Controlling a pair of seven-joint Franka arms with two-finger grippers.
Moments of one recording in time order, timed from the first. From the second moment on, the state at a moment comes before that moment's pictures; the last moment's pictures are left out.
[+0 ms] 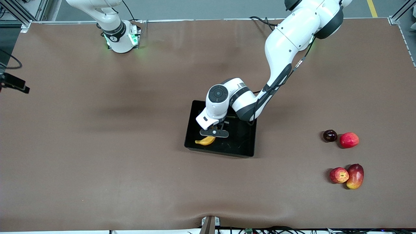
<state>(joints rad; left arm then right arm) -0.43 0.90 -0.42 -1.41 0.44 2.30 -0.88 0.03 0.07 -0.23 -1.59 -0.01 1.56 -0.14</state>
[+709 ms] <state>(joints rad) -0.39 0.74 -0.41 -1.37 0.45 2.21 -0.87 0.04 0.14 -0.22 -1.58 0.11 1.56 -0.12</state>
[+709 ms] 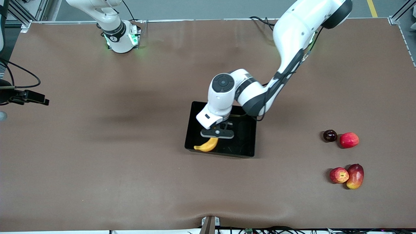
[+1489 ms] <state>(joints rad) 0.00 0.57 -0.41 -1.50 0.44 2.00 -0.42 0.37 0.30 -0.20 -1.58 0.33 1.76 0.29</state>
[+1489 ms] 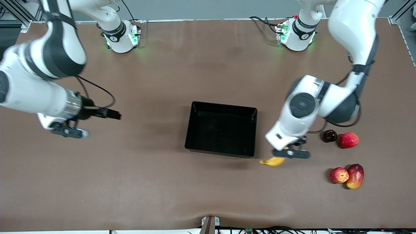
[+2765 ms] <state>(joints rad) 0.23 0.80 -0.31 -1.55 0.57 2.34 -0.34 0.77 0.69 -0.20 -1.58 0.36 2.31 0.62</state>
